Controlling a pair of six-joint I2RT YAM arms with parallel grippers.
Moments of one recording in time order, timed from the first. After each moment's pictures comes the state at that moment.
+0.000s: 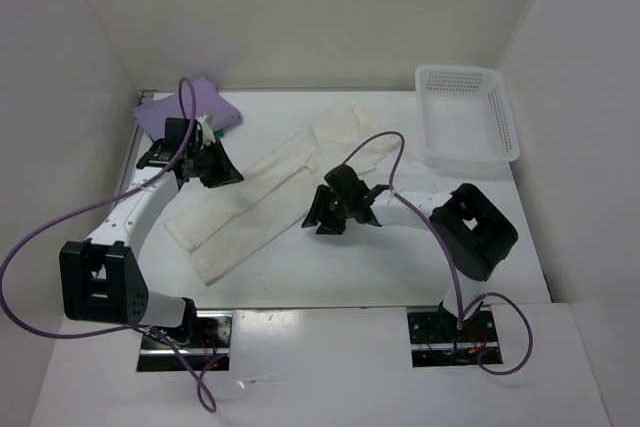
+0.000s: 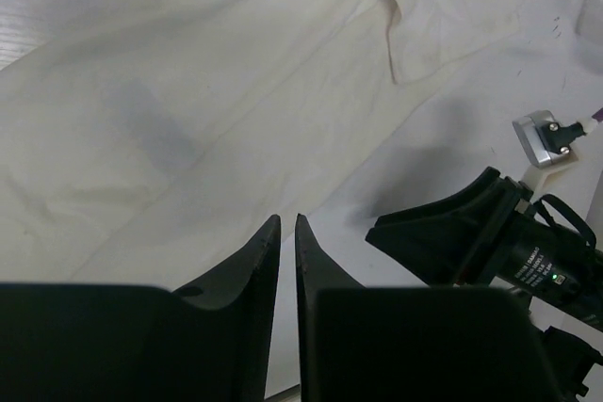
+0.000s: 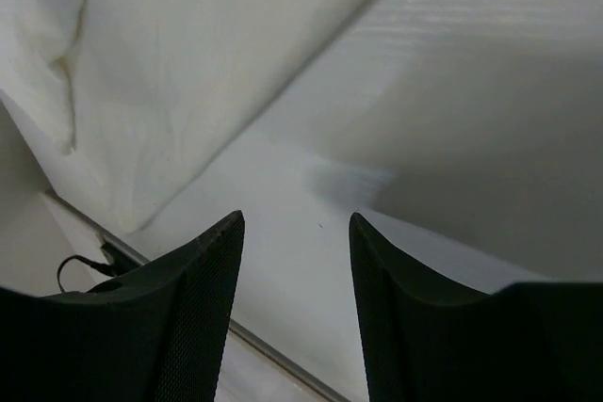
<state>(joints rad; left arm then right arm) -0.06 1.38 1.07 -0.56 0.37 -0.47 0.74 1.72 0.92 -0.10 -0.20 1.01</state>
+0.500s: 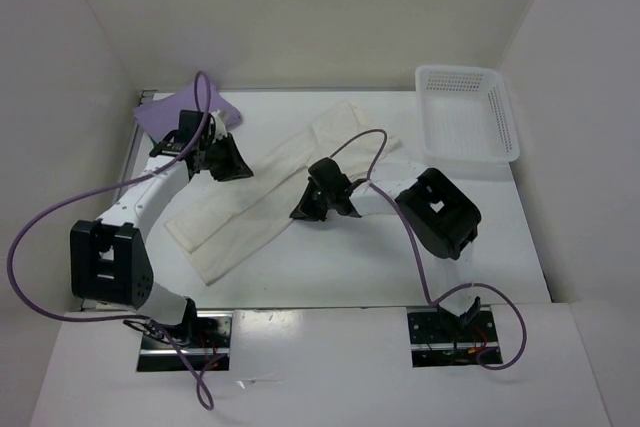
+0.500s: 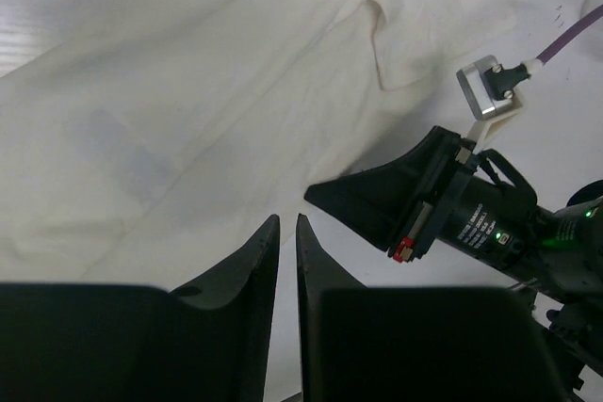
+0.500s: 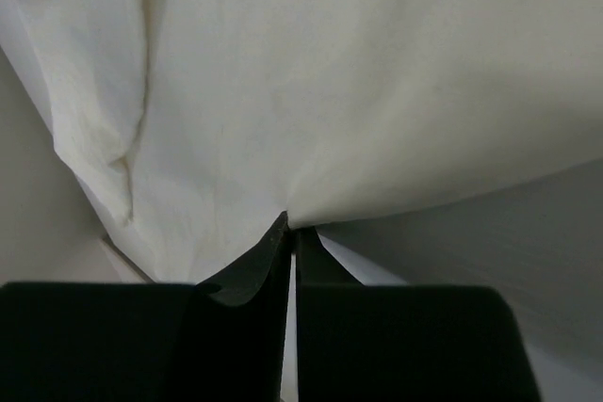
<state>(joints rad) -0.11 1.47 1.13 -0.54 0.36 -0.47 0.74 1.98 1.09 0.07 -0.19 1.12</state>
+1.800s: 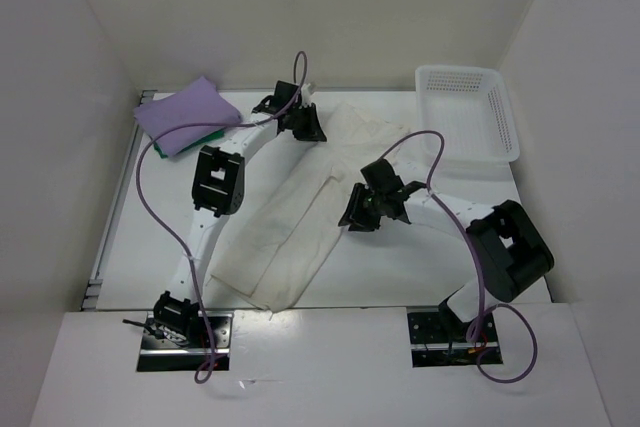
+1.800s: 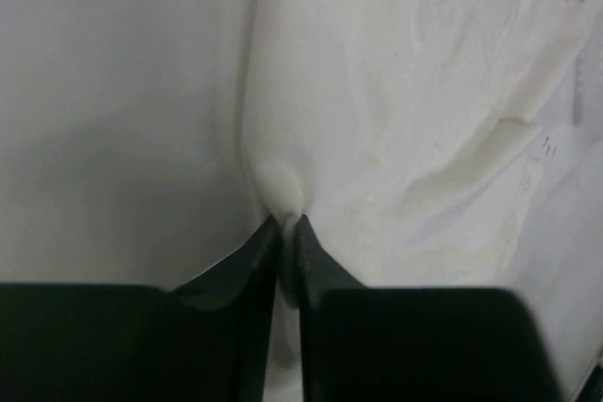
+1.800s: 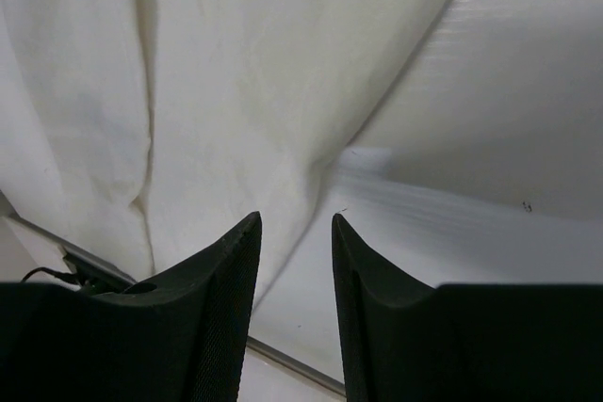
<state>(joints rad) -0.33 2.64 2.31 -0.44 0.49 -0.41 0.55 1.55 0.81 -0.26 -0.21 0.88</state>
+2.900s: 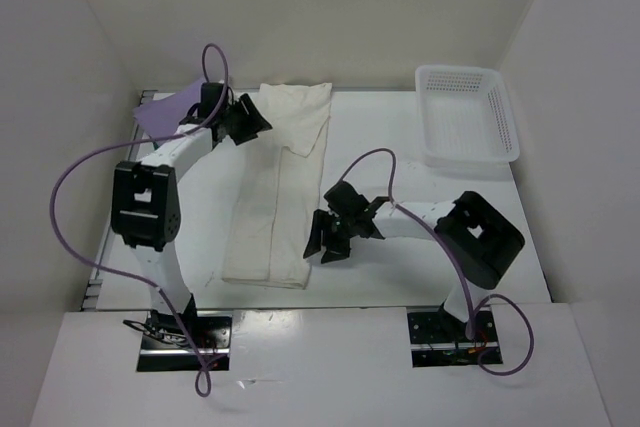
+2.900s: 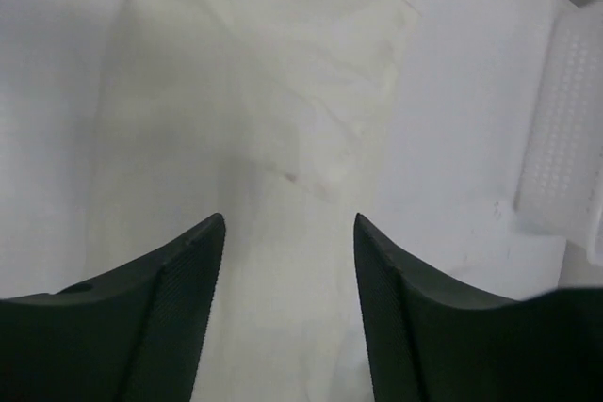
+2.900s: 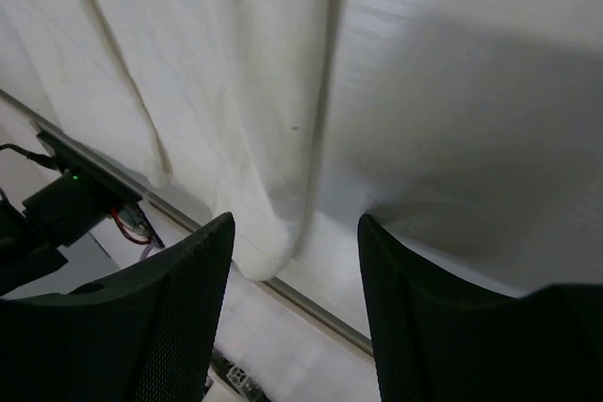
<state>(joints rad) -0.11 1.98 1.51 -0.21 0.28 -0.65 0.80 1.67 0.83 -0.19 -0.35 0.96</state>
